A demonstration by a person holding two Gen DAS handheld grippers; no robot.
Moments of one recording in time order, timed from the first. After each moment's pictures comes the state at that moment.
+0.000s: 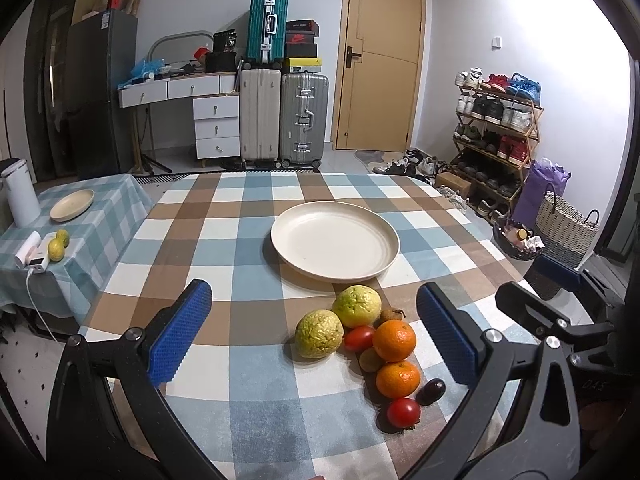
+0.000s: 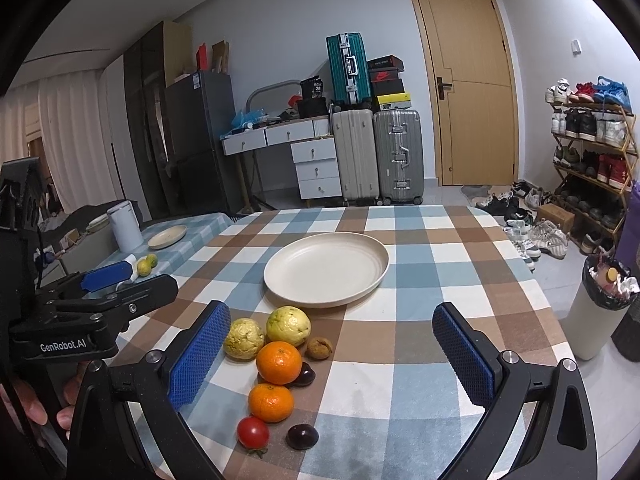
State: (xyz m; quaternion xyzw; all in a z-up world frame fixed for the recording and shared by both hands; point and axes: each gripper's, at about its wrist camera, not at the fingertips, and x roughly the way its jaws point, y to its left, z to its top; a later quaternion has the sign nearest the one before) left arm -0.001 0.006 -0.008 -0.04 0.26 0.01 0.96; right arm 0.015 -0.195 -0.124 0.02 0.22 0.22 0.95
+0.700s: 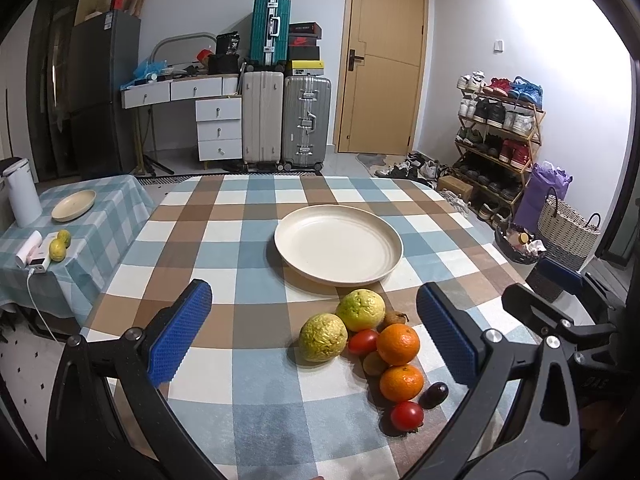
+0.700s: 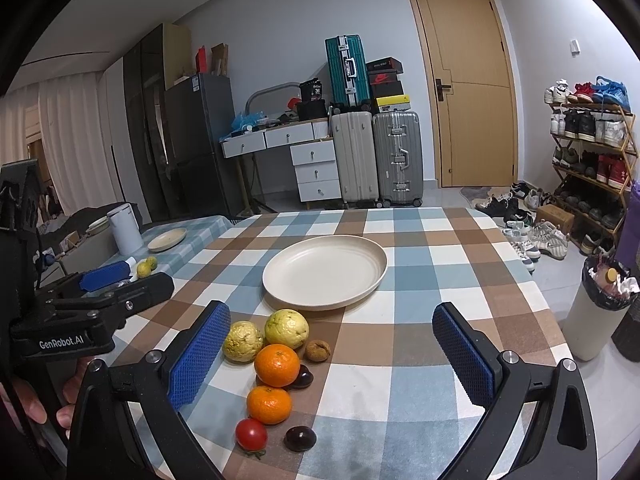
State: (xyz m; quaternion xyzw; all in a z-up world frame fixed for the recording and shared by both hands) left arm -0.002 0.007 -0.007 -0.05 0.26 0.02 0.97; right arm 0.016 -0.197 -0.123 0.02 0.22 0.22 0.95
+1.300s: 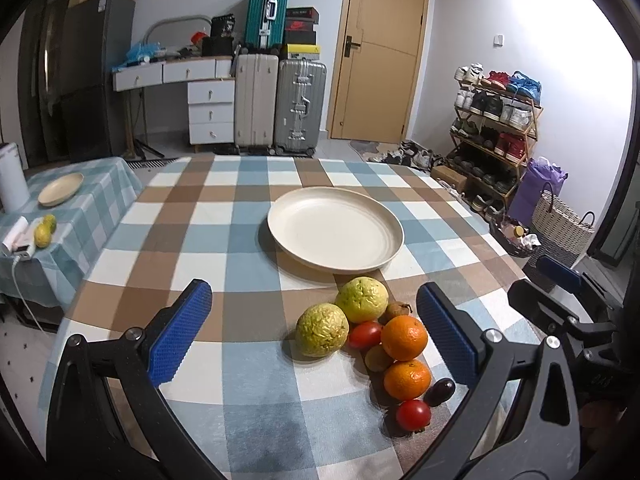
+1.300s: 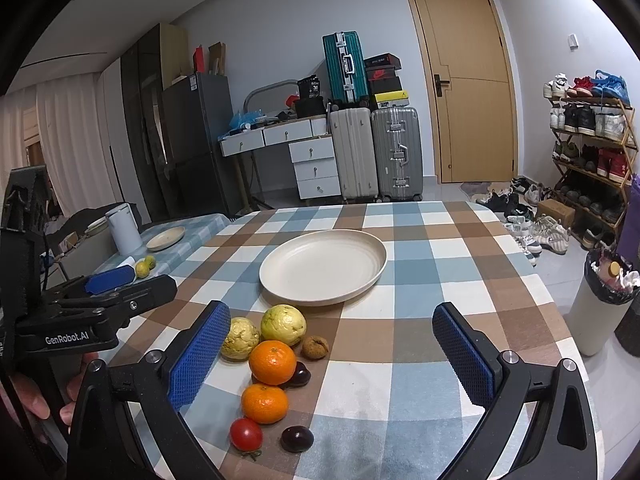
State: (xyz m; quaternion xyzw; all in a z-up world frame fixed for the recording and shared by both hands) left arm 0.022 0.020 -0.030 -0.07 0.29 -0.01 0.96; right arm 0.022 -0.199 -0.131 0.03 0.23 0.22 0.95
